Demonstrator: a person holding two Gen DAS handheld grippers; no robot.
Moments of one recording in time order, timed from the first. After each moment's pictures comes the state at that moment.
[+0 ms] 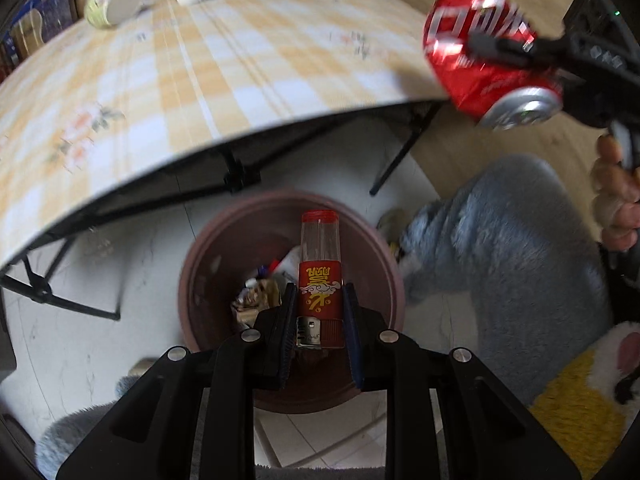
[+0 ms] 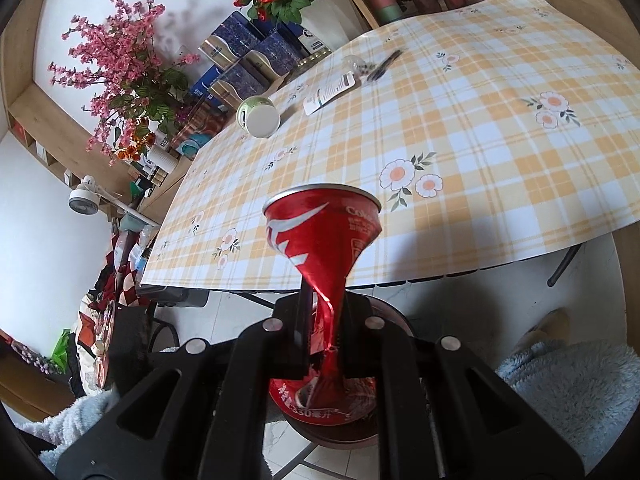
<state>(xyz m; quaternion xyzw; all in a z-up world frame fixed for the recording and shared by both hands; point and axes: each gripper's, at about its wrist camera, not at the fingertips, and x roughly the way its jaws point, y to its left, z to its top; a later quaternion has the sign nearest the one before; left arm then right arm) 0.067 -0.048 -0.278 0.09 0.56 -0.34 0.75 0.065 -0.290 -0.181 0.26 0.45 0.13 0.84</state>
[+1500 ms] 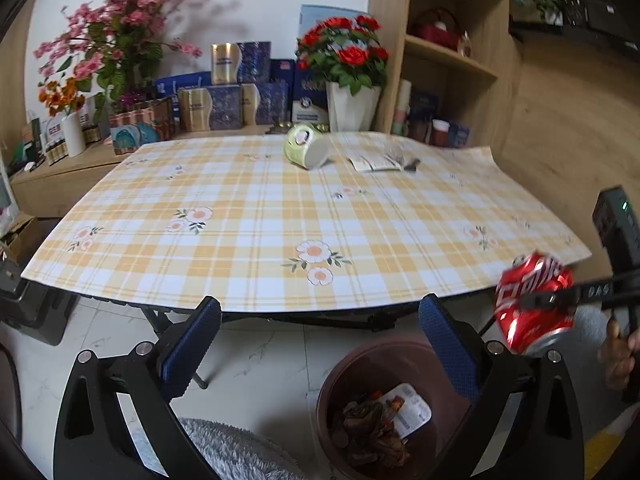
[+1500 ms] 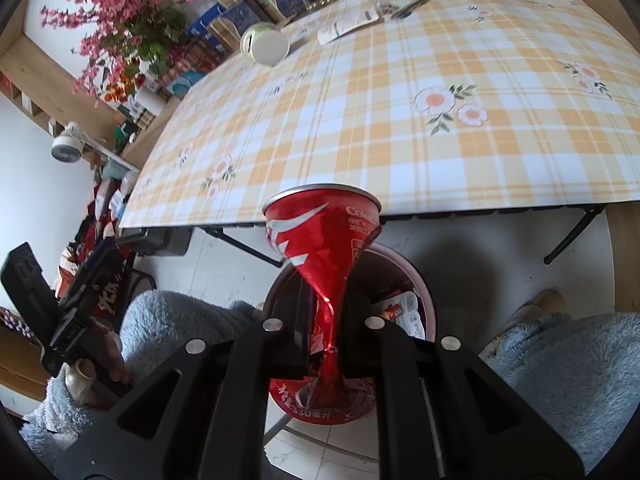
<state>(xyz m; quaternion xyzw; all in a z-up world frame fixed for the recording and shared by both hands) 0.042 0.076 -0.181 0.00 0.31 -0.13 0.94 0.060 -0.227 -0.211 0.20 0.53 0.14 0.81</state>
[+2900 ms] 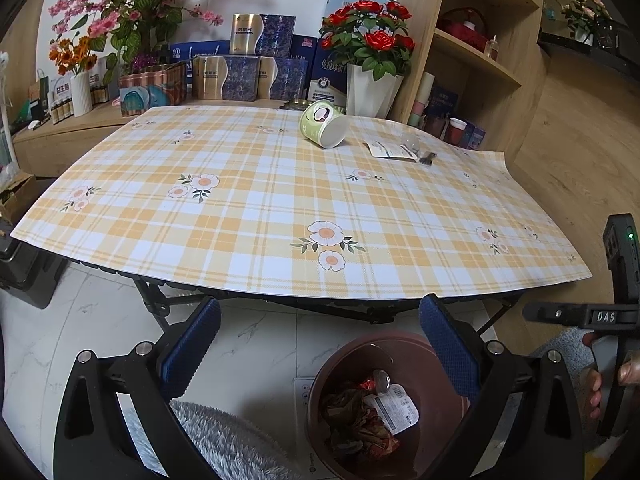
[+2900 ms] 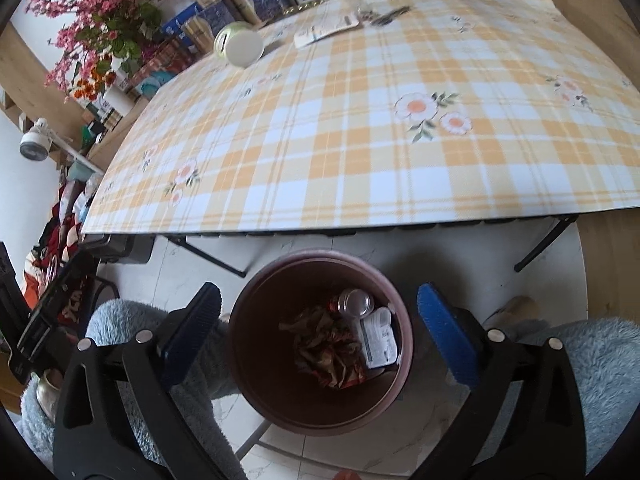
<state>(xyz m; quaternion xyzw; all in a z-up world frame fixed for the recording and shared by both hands) 0.062 0.089 -0.201 -0.05 0.36 -0.12 0.92 0.065 -0.222 -0.216 0.16 0.52 0.08 0.84</state>
